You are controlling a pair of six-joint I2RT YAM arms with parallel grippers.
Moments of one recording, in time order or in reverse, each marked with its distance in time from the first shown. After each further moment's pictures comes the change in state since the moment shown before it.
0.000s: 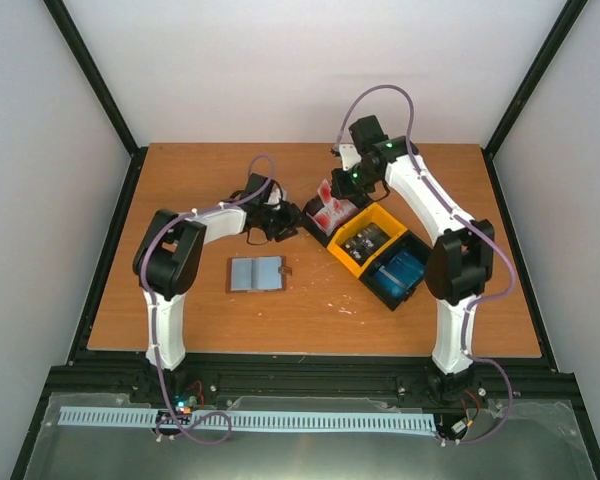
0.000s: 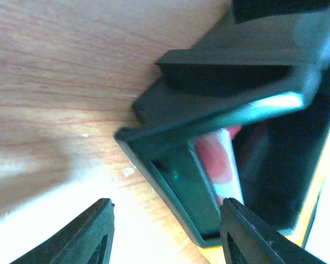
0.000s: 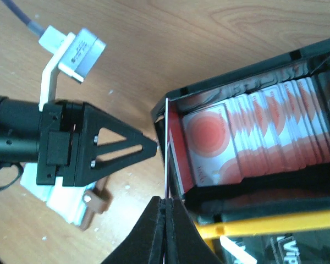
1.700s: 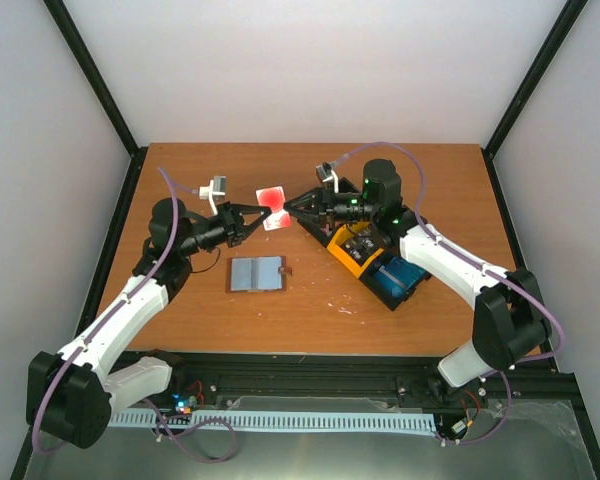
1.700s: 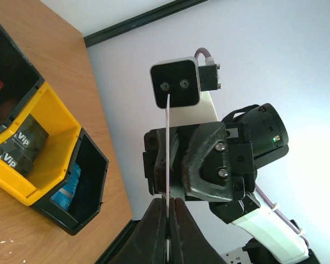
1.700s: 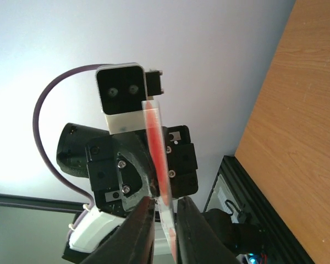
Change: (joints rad) left arm 0.102 -1.025 -0.608 0.452 0.204 -0.328; right arm 0.154 -0.542 -0.877 1.308 -0.649 1.144
